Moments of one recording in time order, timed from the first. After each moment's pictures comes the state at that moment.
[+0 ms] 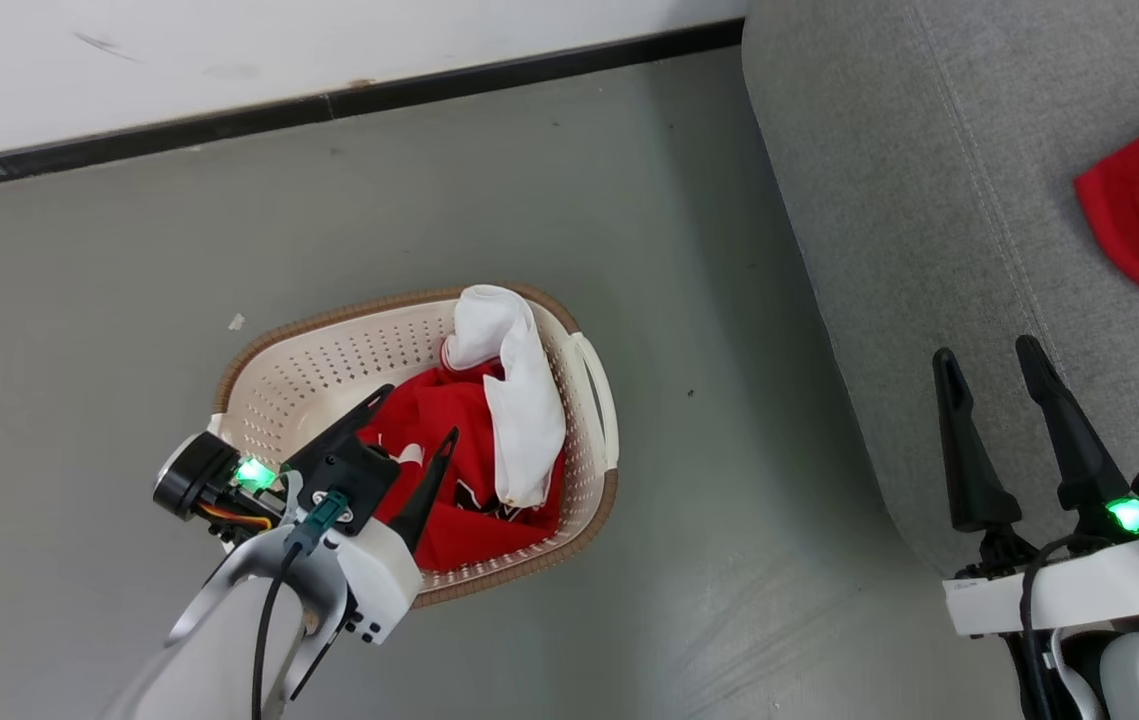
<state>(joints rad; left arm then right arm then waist) -0.44 0.21 -0.53 0.33 -0.15 -0.02 -0.06 -0.04 -0.04 -0.04 -0.19 0.17 0.12 -0.22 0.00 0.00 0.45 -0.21</state>
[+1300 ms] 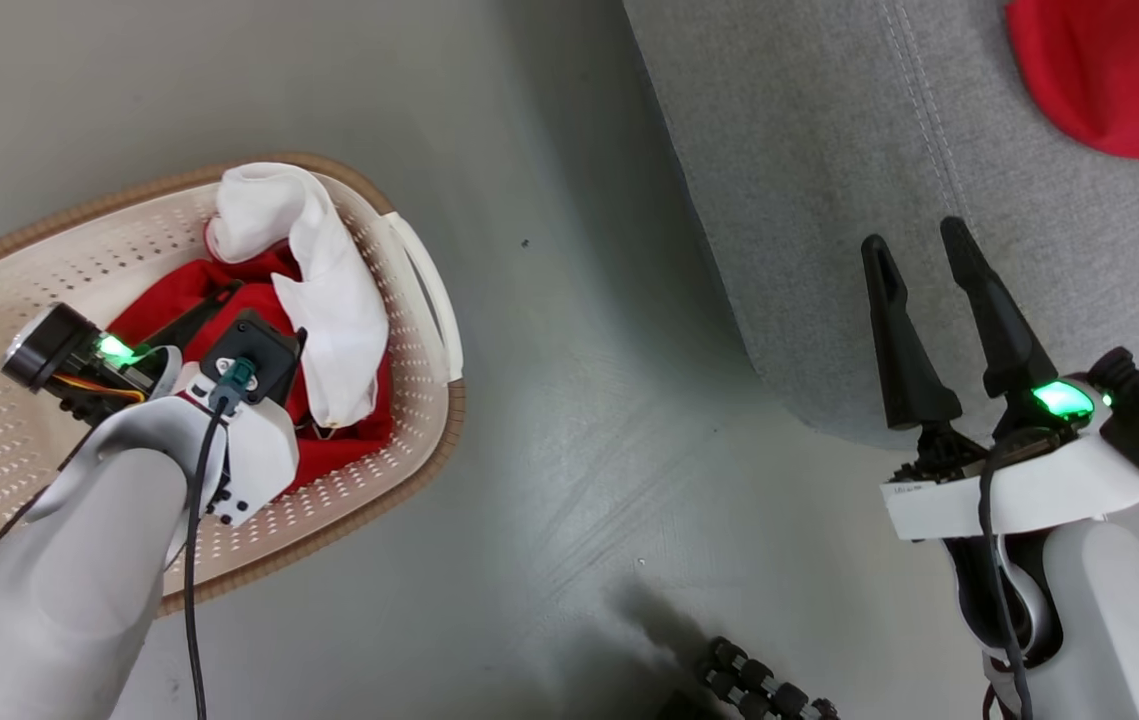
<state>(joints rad) -0.72 0.31 -0.55 0.59 -0.01 -0.05 0.02 -0.25 -0.04 0.09 -0.12 0.30 0.12 -0.25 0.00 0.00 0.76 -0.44</state>
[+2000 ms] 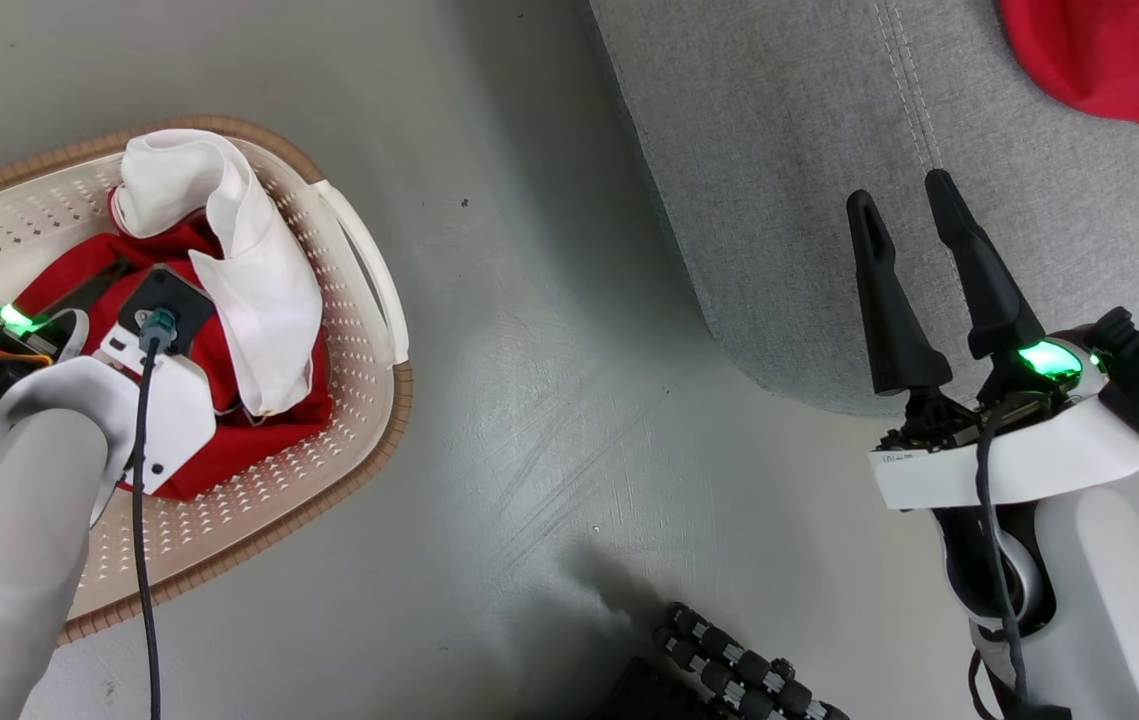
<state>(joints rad) -0.81 0.36 -0.54 0.72 0.02 -0.04 0.10 -0.32 -0.04 0.12 -0.13 0.34 0.12 -0.25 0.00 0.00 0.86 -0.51</state>
